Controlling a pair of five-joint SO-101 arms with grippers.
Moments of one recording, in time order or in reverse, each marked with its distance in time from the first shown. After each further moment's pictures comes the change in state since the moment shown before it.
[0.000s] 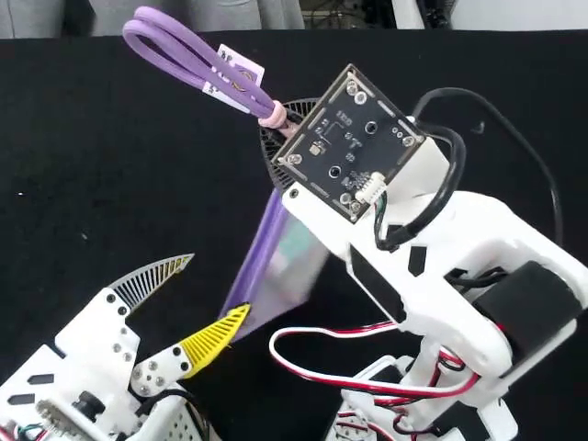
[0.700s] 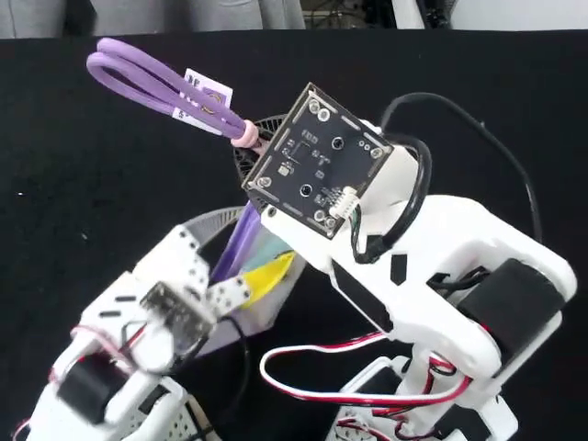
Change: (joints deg) left arm -0.2 14.3 18.6 -27.9 1.3; right arm -5.4 0.0 2.0 0.1 0.0
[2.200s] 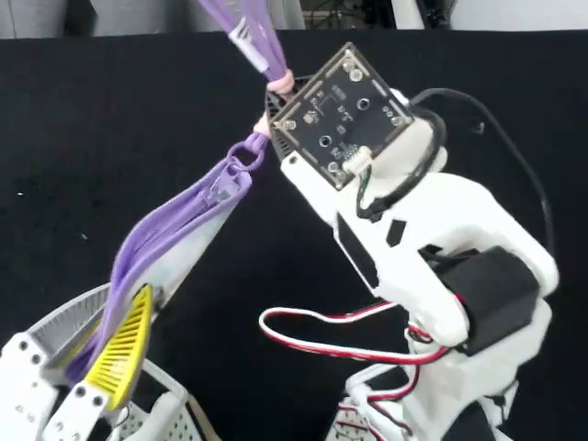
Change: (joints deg) left arm -0.6 -12.6 -41.2 31.9 15.3; right arm 14.8 -7.4 21.4 -18.3 -0.3
